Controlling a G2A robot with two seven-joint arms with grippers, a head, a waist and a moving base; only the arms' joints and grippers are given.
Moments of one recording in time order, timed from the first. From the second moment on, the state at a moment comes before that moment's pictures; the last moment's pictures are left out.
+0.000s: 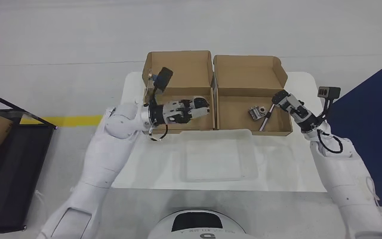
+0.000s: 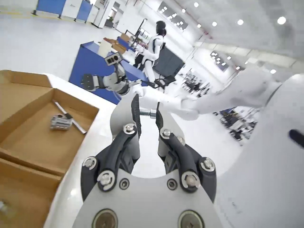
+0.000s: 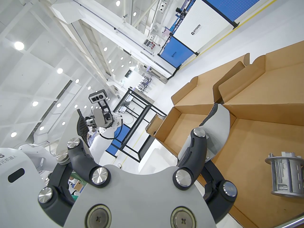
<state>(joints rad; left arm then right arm) 1.10 -1.30 -1.19 -1.49 0.00 -0.93 -0.89 -1.34 -0.94 1.46 -1.26 0.45 -0.85 0.70</state>
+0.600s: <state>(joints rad) 1.31 -1.30 -1.20 -1.88 1.07 -0.86 -0.36 -1.34 -0.94 1.46 -1.26 0.45 -0.85 0.70</state>
